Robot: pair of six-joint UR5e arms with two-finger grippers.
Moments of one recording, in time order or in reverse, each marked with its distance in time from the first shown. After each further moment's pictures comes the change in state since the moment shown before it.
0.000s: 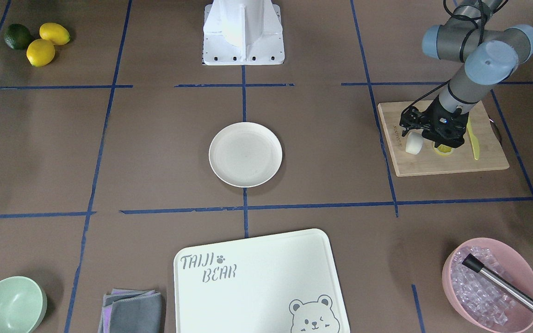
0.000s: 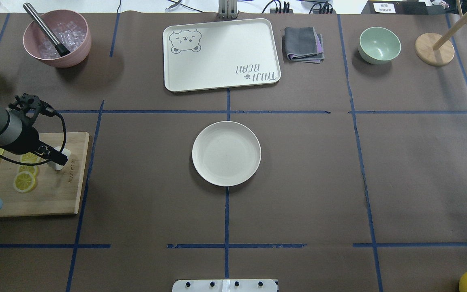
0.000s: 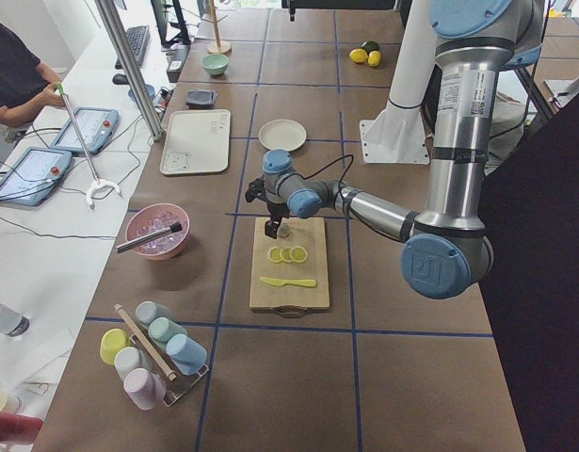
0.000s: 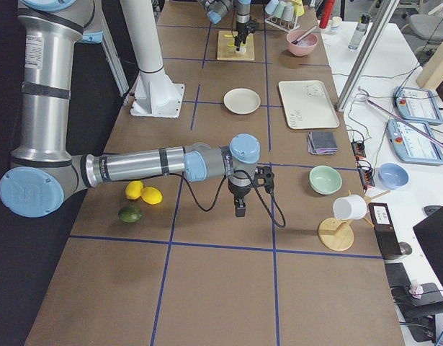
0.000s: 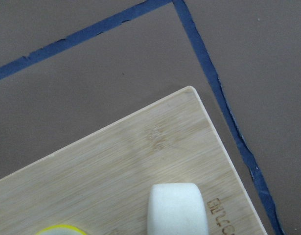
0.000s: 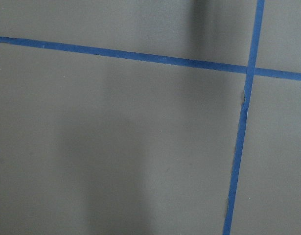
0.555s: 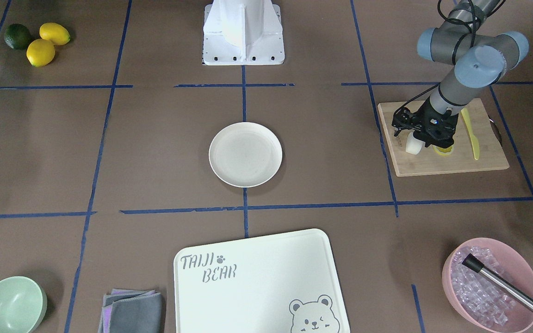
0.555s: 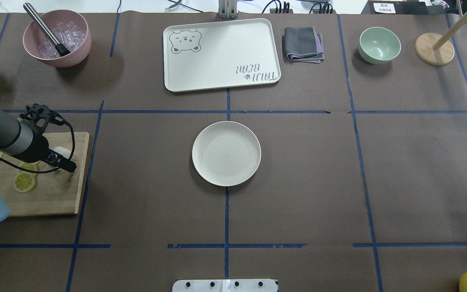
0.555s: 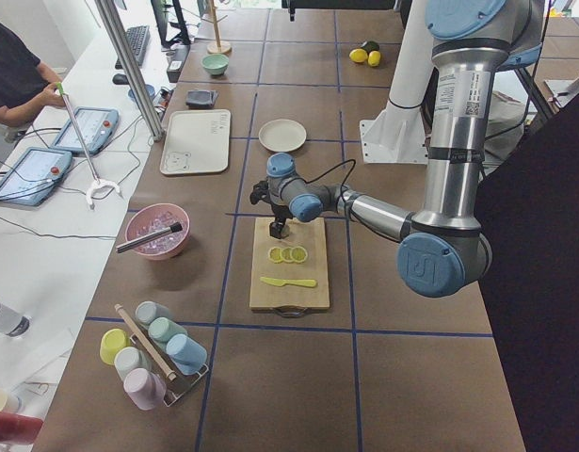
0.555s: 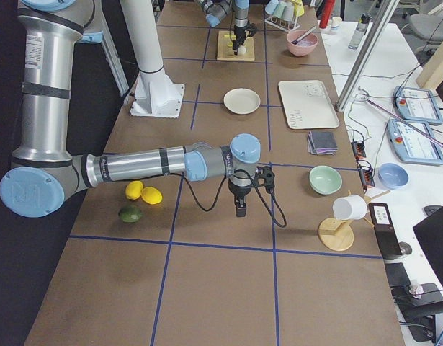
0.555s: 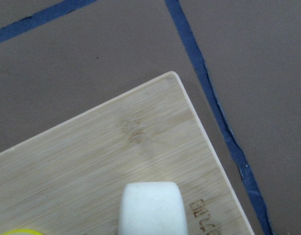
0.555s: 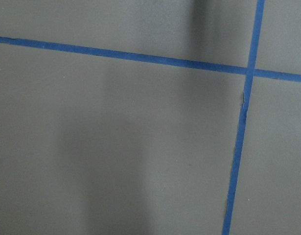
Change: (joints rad) left arm 0.030 -0.003 0.027 -0.054 0.001 -0.031; right arm 0.001 0.002 -0.001 -0.001 -0.001 -0.003
